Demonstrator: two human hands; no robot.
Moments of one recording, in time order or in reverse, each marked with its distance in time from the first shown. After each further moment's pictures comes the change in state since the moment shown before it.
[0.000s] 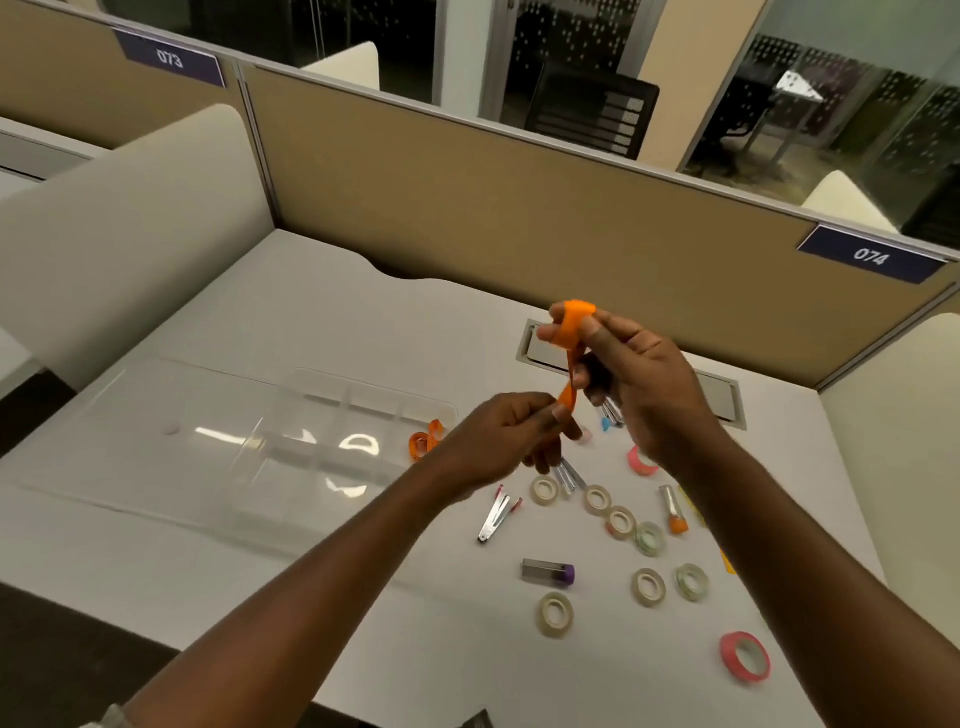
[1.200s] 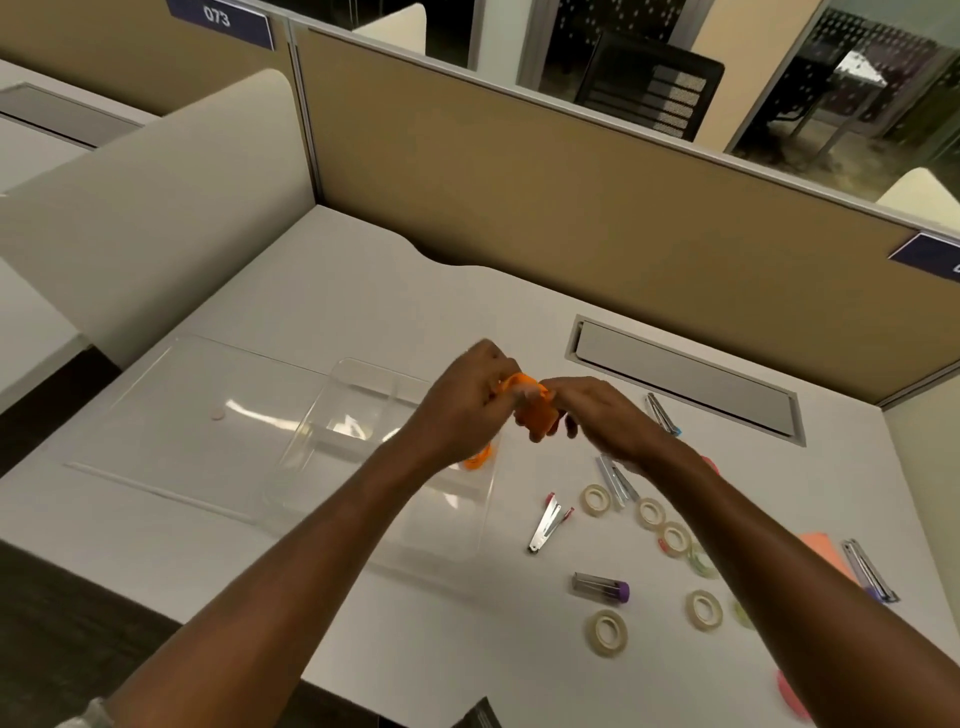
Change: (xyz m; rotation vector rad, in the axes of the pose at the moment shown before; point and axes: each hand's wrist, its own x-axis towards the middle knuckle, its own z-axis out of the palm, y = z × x) left_hand -0.010 -0.038 -0.104 0.414 0.308 0.077; right_hand 0.057 0.066 0.071 -0.562 -0.359 0.211
